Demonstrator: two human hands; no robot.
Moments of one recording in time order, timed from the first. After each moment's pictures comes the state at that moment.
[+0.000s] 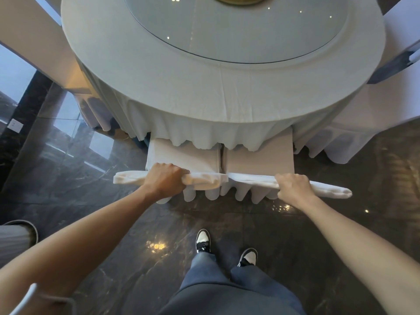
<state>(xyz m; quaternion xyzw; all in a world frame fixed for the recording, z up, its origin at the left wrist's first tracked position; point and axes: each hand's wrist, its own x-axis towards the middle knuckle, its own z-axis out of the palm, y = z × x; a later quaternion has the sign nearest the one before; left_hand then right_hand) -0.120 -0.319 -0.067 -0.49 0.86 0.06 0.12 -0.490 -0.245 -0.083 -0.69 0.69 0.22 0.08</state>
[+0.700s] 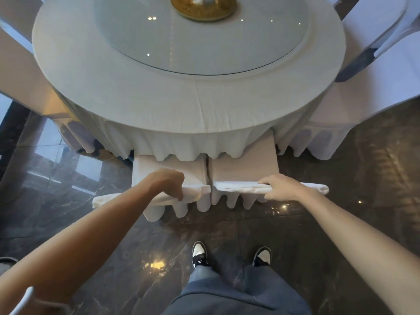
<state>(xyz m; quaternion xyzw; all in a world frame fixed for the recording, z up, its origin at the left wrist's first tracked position) -0.201 -0.360 -0.035 -0.44 0.79 0.22 0.37 -0.531 -0.250 -0.057 -0.62 0.68 0.13 0.38</state>
